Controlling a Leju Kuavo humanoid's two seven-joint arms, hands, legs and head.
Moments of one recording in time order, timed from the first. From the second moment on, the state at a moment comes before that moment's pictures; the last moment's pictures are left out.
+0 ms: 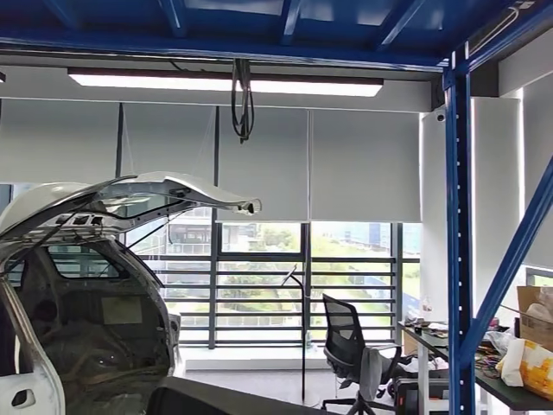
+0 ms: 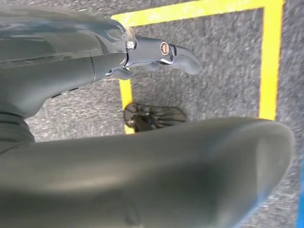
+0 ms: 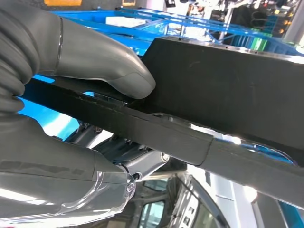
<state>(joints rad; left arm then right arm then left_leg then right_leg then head) -0.09 -0.12 1.29 -0.23 -1.15 -0.04 -0.53 -0.30 0.06 0.64 -1.73 -0.03 0.31 -0.41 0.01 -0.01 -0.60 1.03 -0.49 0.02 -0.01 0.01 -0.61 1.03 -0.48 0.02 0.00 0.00</state>
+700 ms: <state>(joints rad) -0.08 -0.10 1.30 -0.23 -1.17 -0.03 -0.49 -0.28 0.04 0.64 -1.73 -0.04 0.31 -0.42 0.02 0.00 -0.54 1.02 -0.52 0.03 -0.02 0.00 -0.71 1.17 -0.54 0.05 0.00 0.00</state>
